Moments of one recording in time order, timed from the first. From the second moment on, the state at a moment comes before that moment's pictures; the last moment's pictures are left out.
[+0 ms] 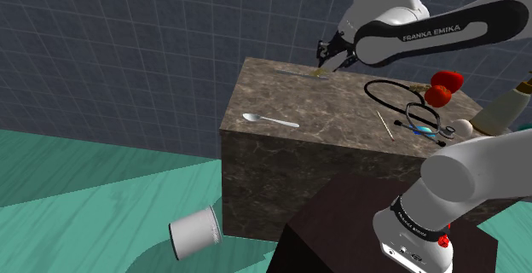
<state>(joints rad) -0.38 -0.55 0.20 -2.61 -0.27 2.52 0.95</state>
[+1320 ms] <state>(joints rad) -0.49 -0.77 -0.36 -2.76 -0.33 2.55 0.35</state>
